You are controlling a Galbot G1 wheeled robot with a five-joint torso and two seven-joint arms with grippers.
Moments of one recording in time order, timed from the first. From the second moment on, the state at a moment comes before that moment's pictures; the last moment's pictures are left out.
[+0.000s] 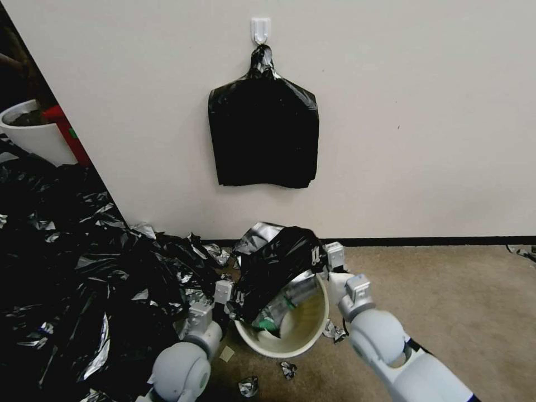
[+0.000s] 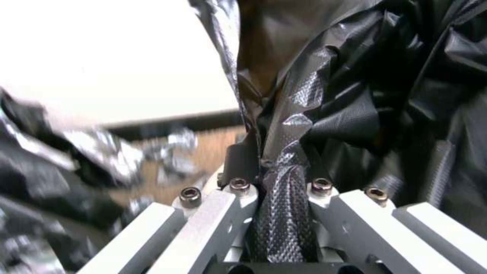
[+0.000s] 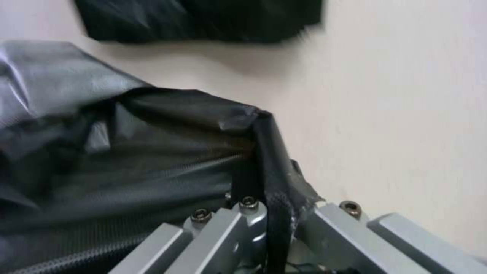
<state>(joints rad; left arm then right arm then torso) 1.48 -1.25 -0.31 -1.96 -0.30 0.19 0.05 -1.16 1.07 0.08 1.86 0.43 -0.14 0.25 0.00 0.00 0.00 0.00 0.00</state>
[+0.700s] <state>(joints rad) 1.44 -1.32 -0.42 -1.97 -0.51 0.02 0.00 -1.44 1.02 0.03 2.09 0.89 -0.43 0.35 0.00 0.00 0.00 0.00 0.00</state>
